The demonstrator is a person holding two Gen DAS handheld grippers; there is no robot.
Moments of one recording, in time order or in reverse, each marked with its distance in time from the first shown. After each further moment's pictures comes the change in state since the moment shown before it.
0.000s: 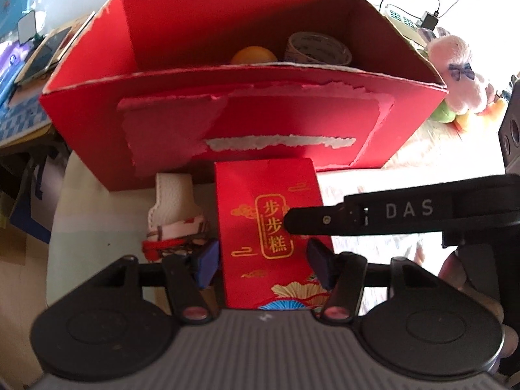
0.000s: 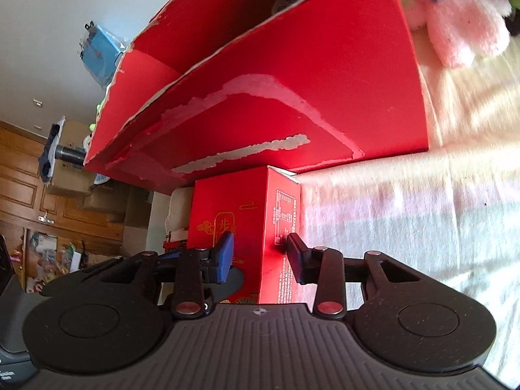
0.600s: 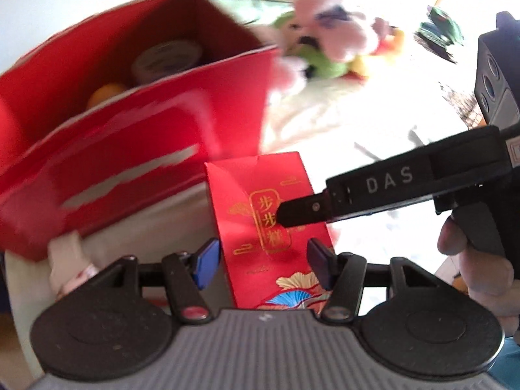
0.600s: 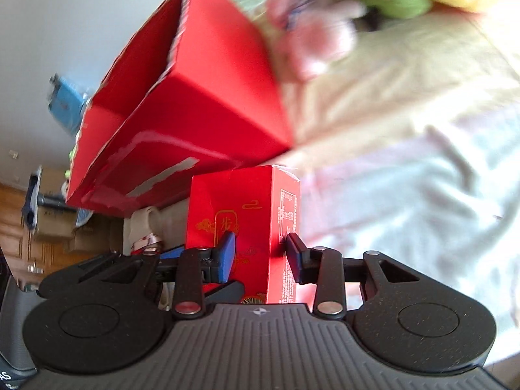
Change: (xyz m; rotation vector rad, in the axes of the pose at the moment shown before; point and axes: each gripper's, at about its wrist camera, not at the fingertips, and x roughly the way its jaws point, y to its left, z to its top) left arm 0.002 -0.094 0.003 0.353 0.021 -0.162; right arm -0.077 -0.059 -0.022 0.167 -0.115 -0.106
